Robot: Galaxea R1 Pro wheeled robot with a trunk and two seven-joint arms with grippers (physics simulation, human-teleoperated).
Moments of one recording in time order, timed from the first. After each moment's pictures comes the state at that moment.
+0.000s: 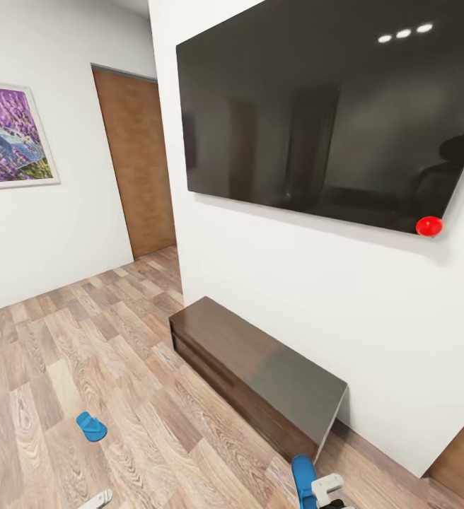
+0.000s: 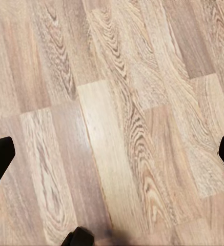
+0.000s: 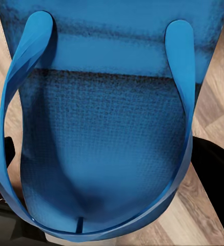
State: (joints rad) left arm -0.37 0.03 0.92 -0.16 -0.37 -0.19 0.02; right arm -0.45 0.01 0.15 -0.14 0.09 0.09 0.05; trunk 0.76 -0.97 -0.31
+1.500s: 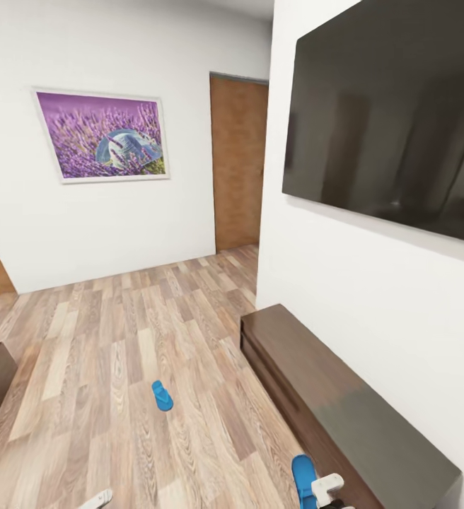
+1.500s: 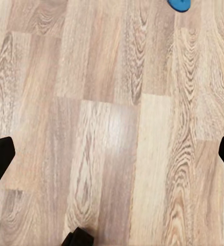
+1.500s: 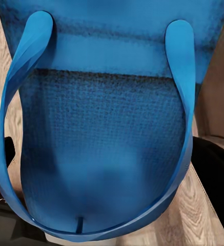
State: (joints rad) left arm -0.37 0.03 0.92 -0.16 -0.37 -0.19 0.02; right arm -0.45 0.01 0.15 -0.14 0.09 0.09 0.05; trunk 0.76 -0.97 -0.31
